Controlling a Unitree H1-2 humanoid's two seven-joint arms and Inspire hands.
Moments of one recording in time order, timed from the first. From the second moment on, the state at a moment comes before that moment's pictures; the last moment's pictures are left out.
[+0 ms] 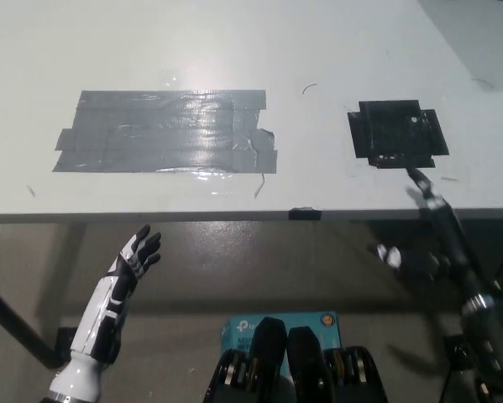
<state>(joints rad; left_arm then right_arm) -0.05 0.18 -0.05 0.01 -0.03 -0.32 -0.14 -0.23 -0.24 0.15 0.01 -0.24 0.08 -0.07</state>
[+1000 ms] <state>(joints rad) 0.06 0.18 -0.04 0.02 -0.03 -0.33 -0.14 0.05 -0.18 0.02 -0.15 -0.12 -0.29 -0.08</state>
